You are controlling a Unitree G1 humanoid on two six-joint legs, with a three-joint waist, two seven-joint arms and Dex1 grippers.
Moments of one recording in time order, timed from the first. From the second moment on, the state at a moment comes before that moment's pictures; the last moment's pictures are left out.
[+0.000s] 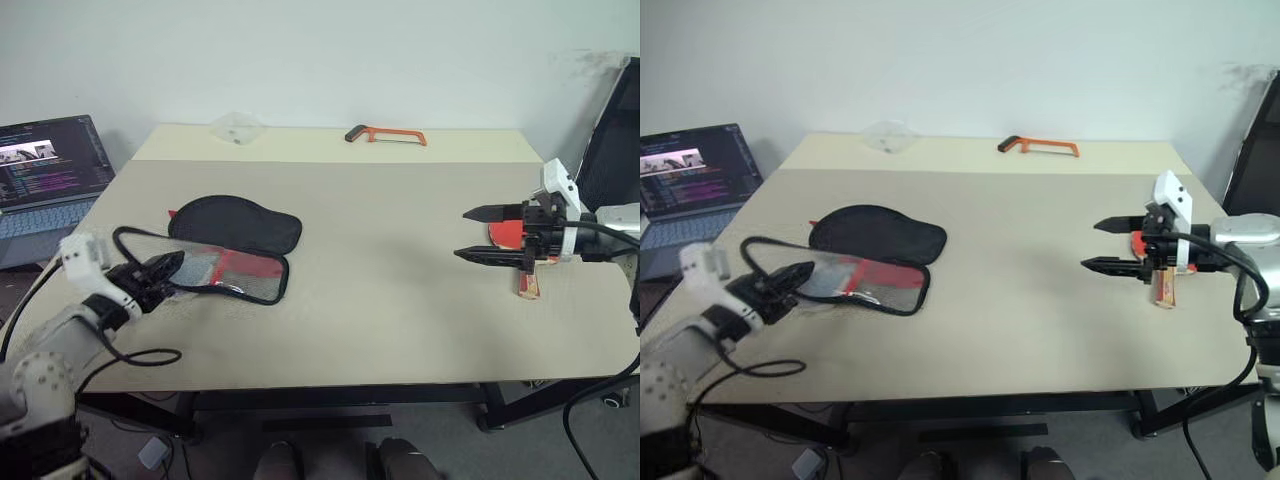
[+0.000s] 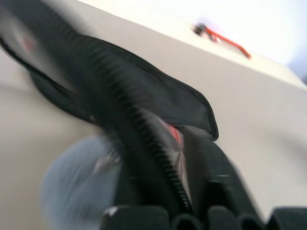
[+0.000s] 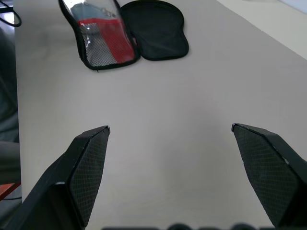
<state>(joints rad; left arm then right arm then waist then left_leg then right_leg) -0.32 0.71 0.47 0.05 -0.75 0.83 -0.48 -0.70 -0.91 -0.01 0.12 0.44 0.54 1.29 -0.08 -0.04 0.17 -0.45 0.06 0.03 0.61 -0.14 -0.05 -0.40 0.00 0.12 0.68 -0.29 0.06</state>
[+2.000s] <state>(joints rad) -1.32 0.28 -0.14 1.35 0.21 -0.02 -0.68 -0.45 -0.96 -0.17 -0.15 0.51 0.65 1.10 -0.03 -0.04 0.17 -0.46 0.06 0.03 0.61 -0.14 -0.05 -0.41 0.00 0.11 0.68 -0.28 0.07</state>
